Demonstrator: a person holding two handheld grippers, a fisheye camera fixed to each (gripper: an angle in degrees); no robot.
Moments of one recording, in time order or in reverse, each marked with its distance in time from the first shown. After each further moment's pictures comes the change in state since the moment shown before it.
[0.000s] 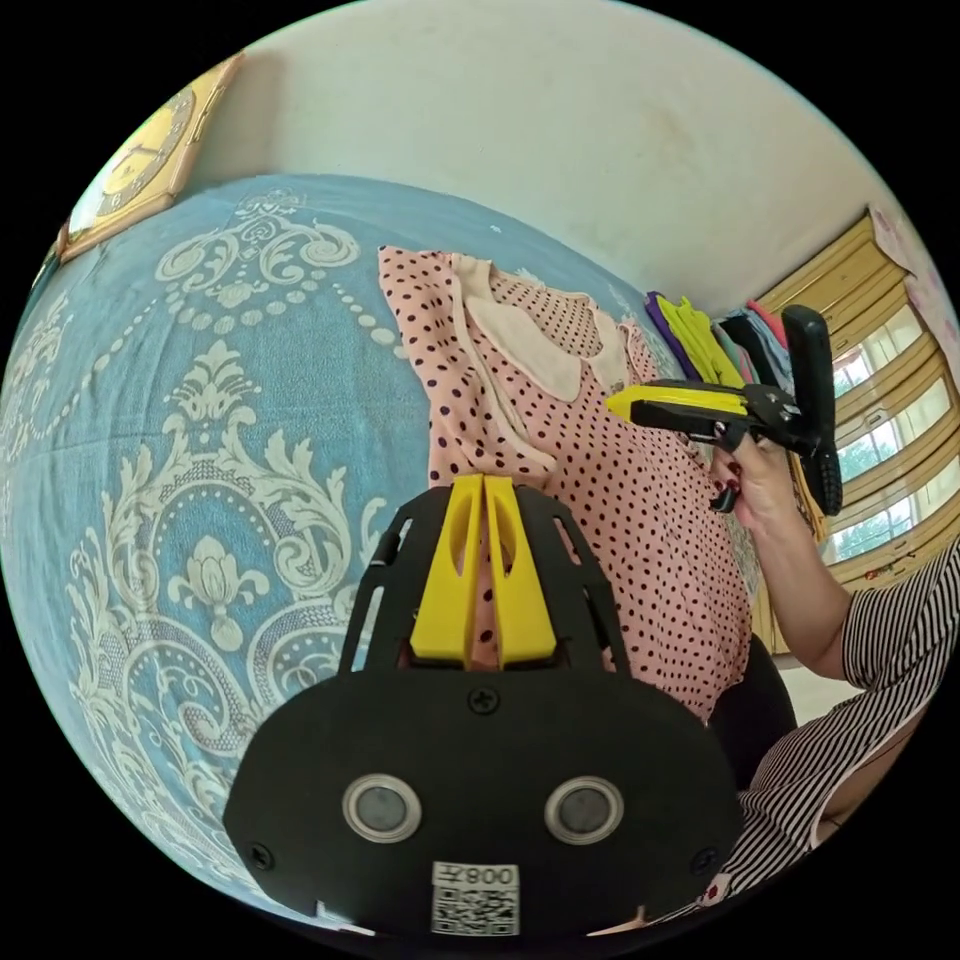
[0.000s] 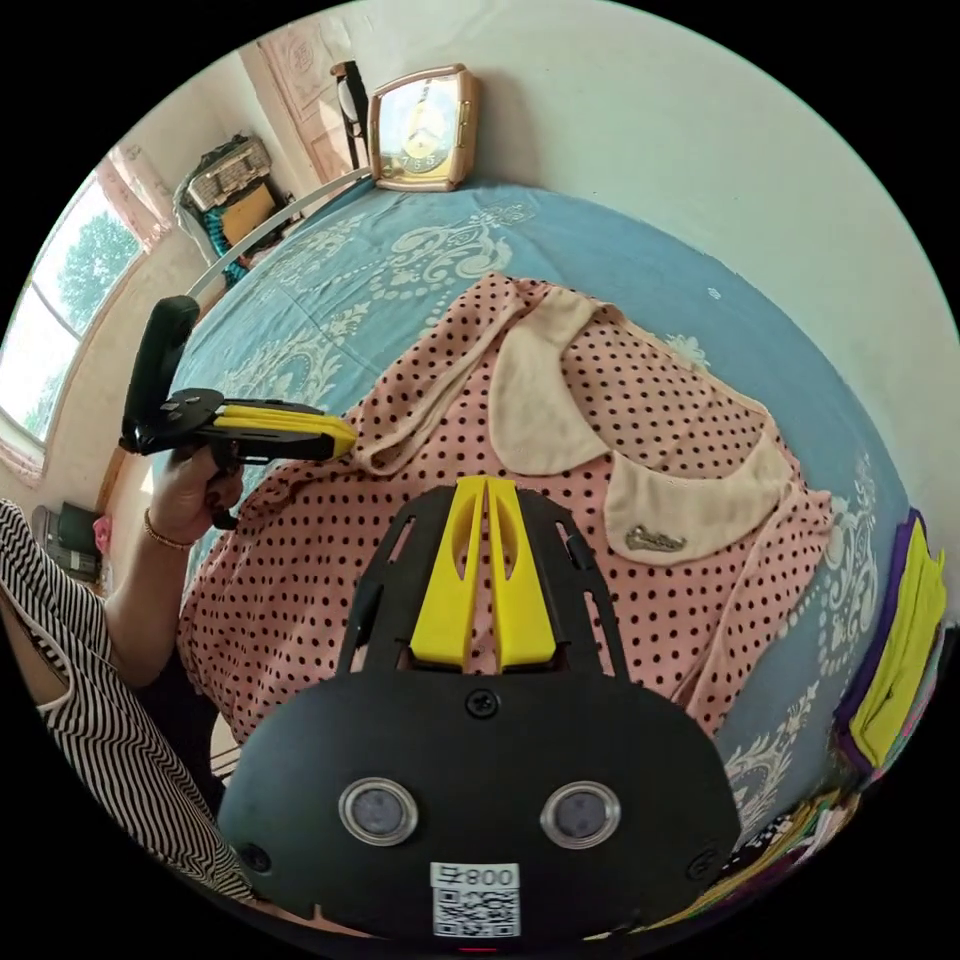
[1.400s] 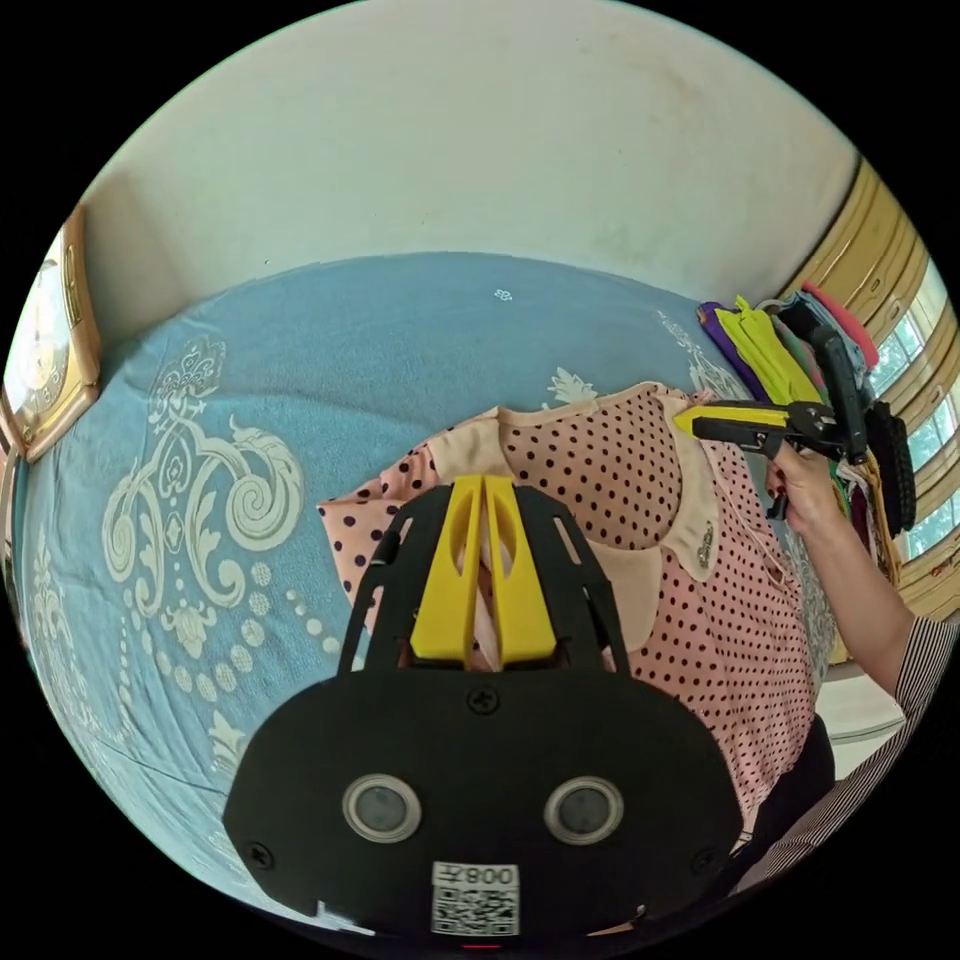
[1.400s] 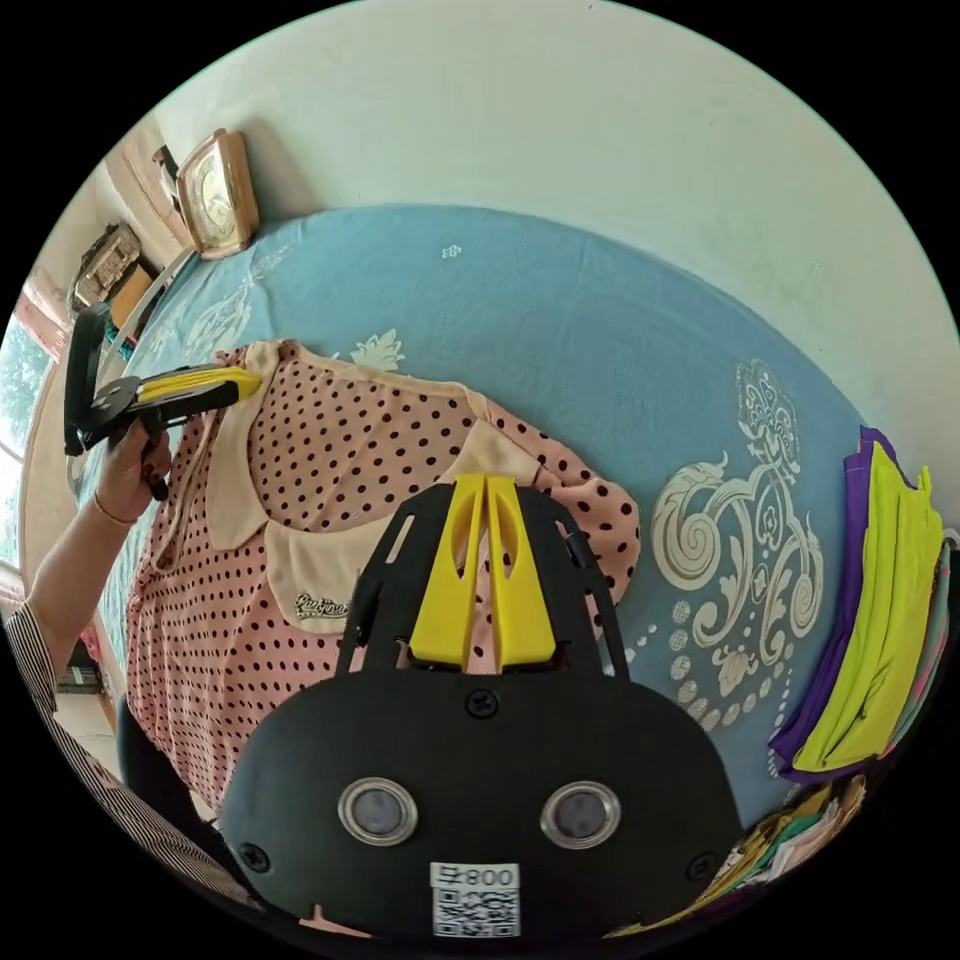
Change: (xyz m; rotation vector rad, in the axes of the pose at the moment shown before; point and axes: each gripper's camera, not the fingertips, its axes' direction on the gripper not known) left arm 0.110 -0.199 0.002 0.011 -0.185 0.149; right arm 0.209 0.064 -0.092 0.006 0.115 0.253
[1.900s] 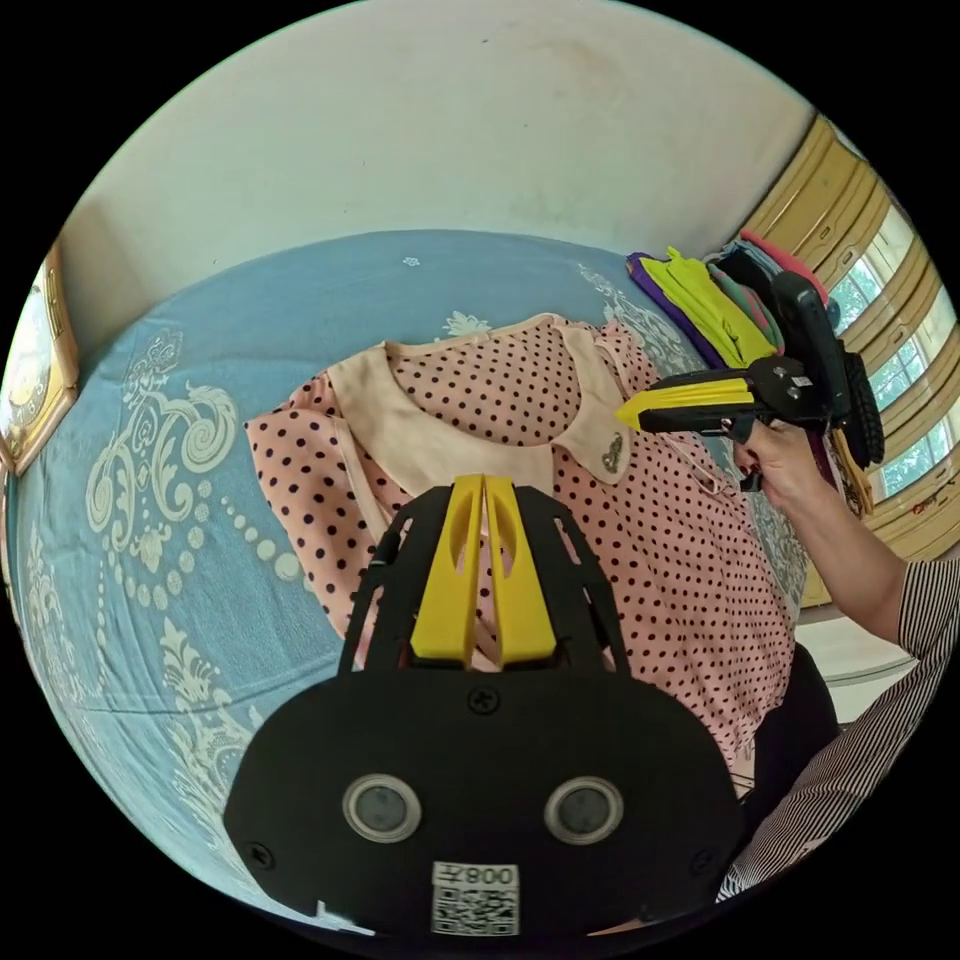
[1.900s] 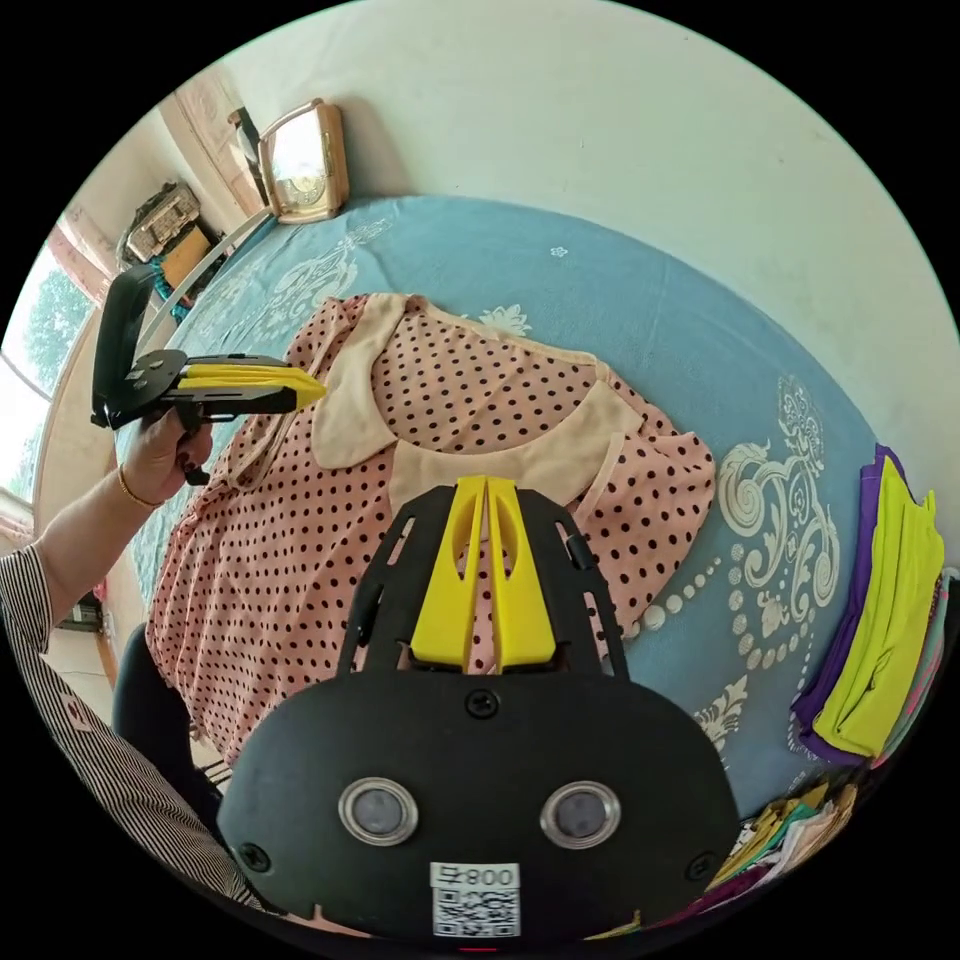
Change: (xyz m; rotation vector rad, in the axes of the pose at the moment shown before) left arm 0.070 0.064 -0.035 -0.101 0.078 0.105; right arm -0.080 0.080 -0.064 -0.021 -0.080 -0.127
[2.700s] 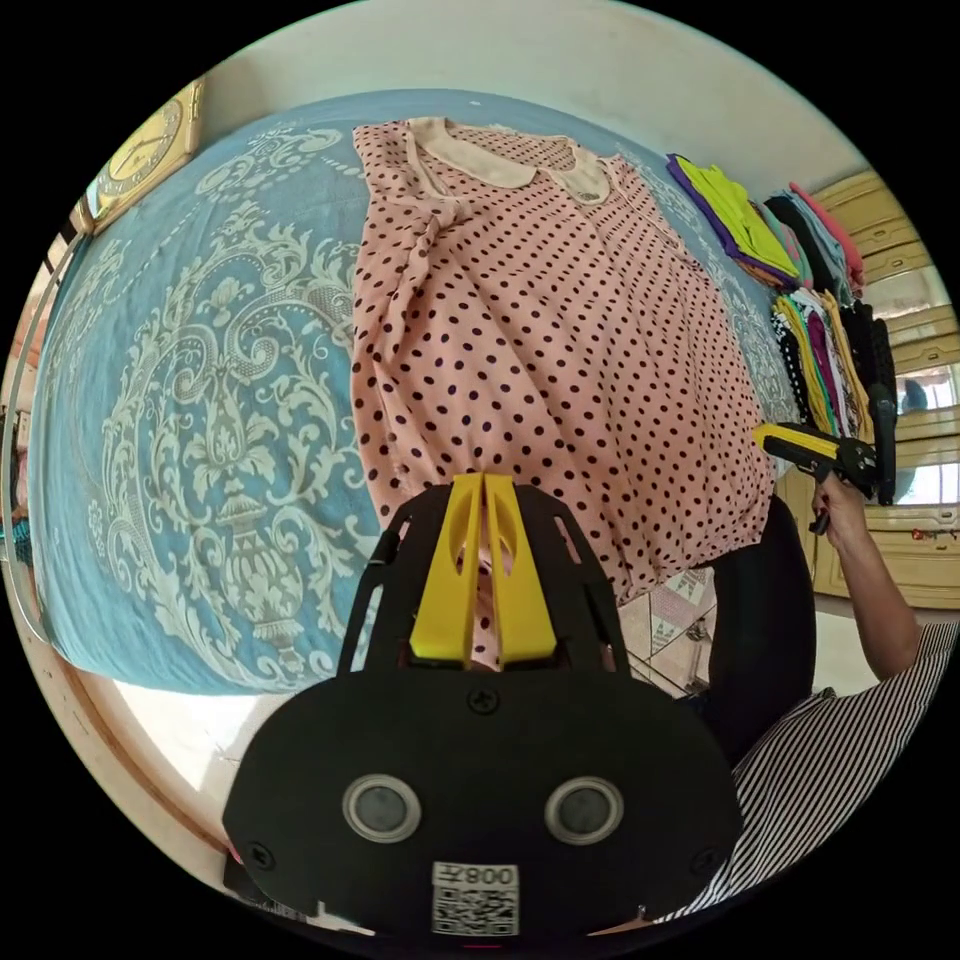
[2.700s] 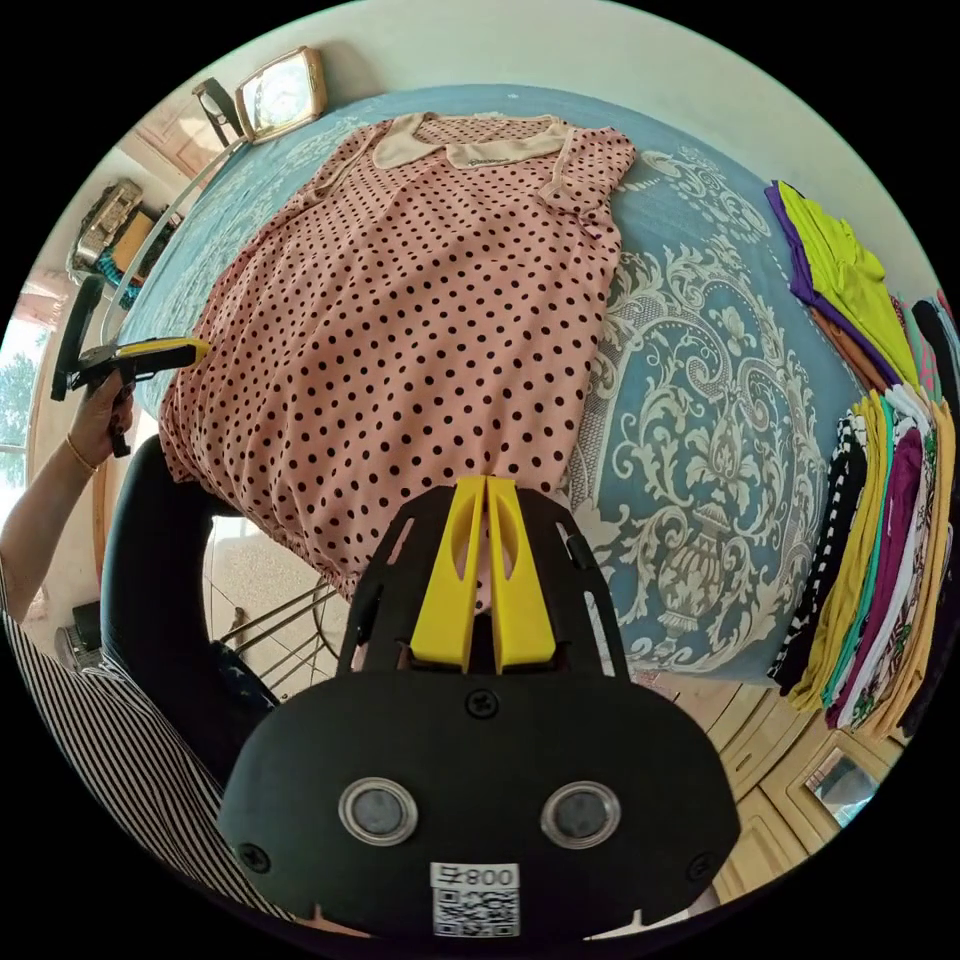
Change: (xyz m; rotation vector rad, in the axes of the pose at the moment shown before) left arm 0.088 0.298 -0.082 -0.270 -0.052 -0.245; right arm -0.124 0.373 -0.103 -0.216 0.051 0.218
